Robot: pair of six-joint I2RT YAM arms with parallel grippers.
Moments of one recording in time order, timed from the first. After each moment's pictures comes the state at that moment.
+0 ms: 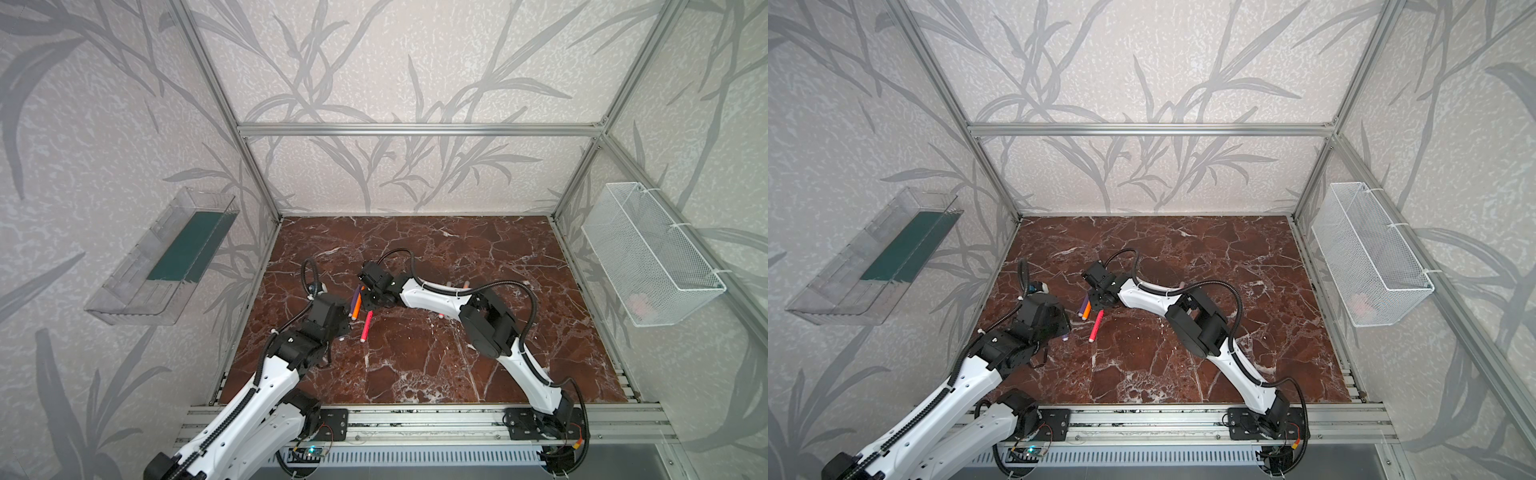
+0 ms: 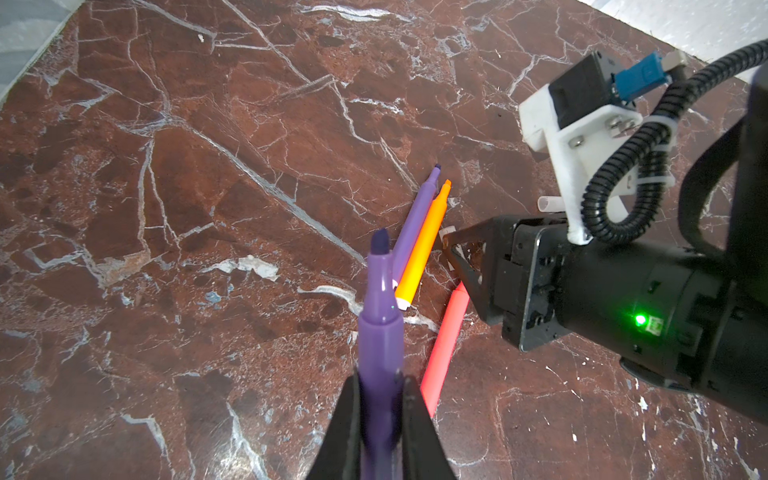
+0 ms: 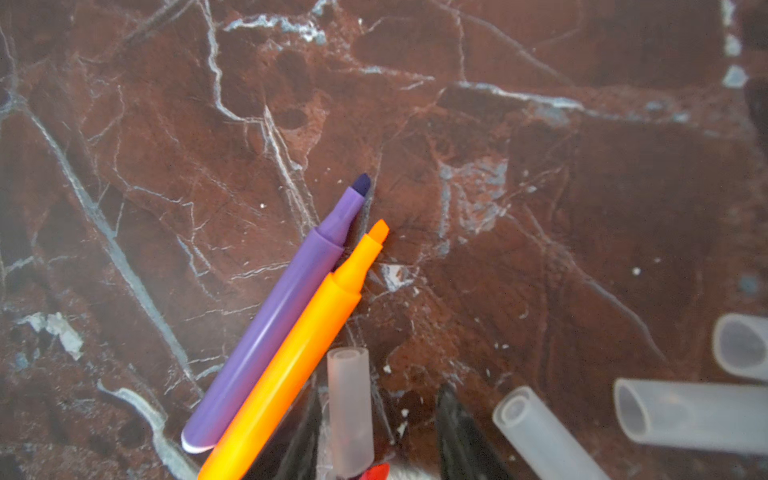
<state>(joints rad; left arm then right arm) -0.44 0.80 0.61 -0.67 -0.33 -0.68 0.95 2.40 1.92 -0.49 0.06 0.55</state>
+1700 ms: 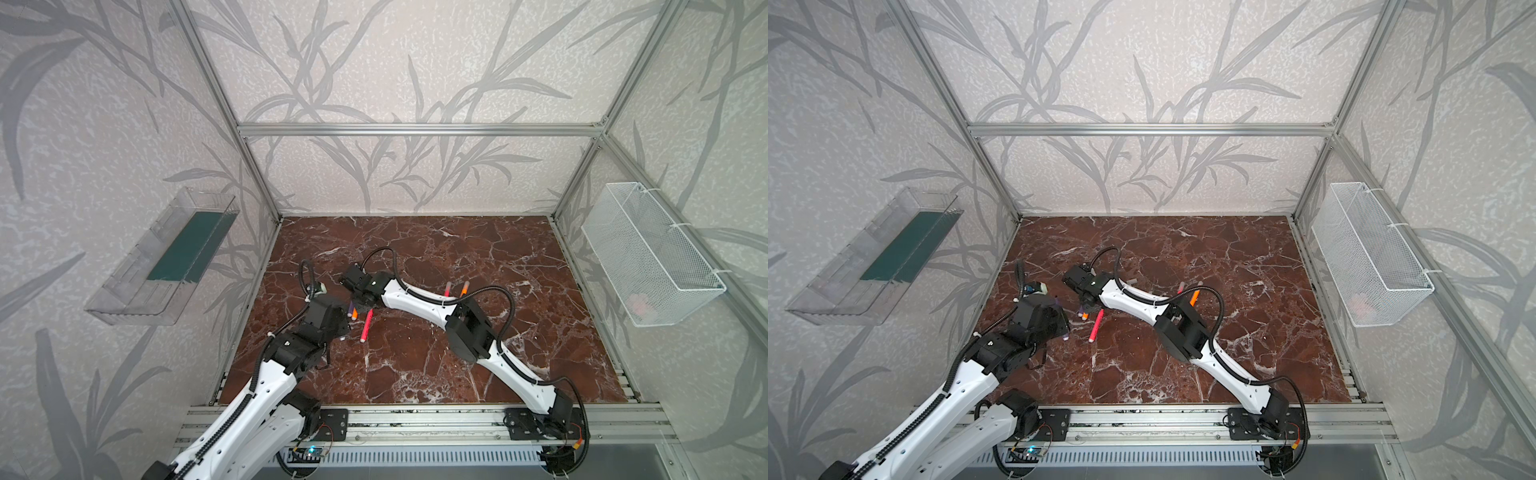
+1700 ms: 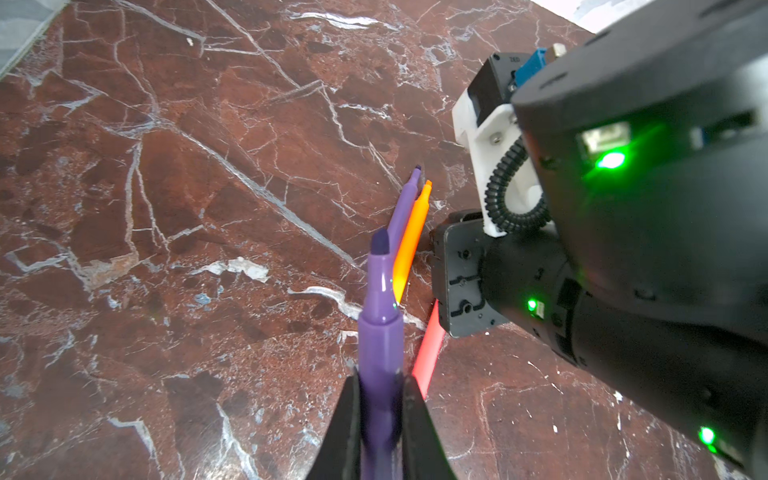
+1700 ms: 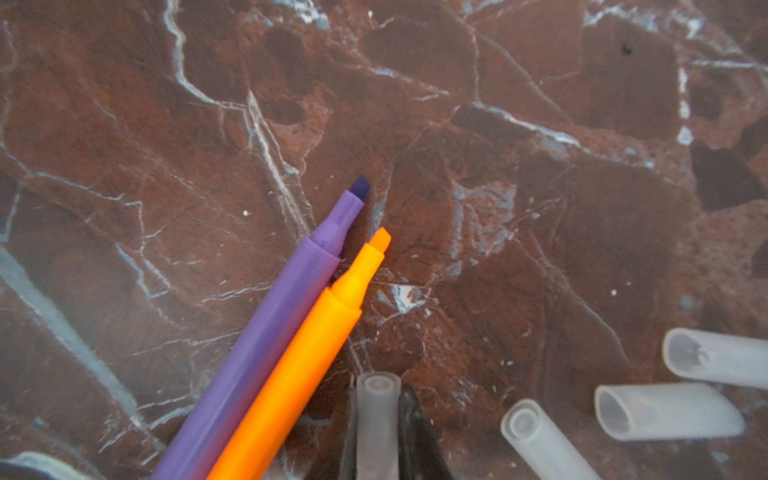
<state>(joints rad) -0.44 0.76 0.61 -0.66 -0.29 -0.68 1.01 2.62 2.36 -0.85 0.25 0.51</state>
